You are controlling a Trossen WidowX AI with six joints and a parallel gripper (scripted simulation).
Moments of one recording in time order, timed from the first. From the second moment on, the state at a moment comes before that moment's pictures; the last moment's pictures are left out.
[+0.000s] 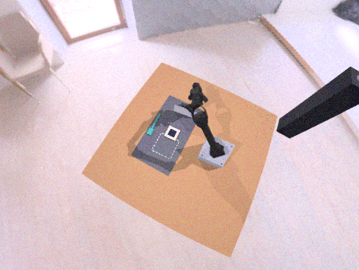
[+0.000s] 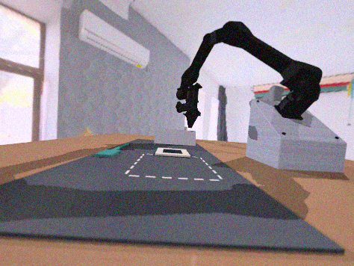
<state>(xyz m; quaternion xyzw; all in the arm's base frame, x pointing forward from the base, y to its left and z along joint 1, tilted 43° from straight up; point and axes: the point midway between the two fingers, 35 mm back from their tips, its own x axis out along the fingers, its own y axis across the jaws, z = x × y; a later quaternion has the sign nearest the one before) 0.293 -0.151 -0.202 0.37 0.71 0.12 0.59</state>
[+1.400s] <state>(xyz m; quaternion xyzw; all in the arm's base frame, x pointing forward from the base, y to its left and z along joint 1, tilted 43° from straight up) 0.288 -0.158 -0.230 0.20 0.65 0.30 0.67</state>
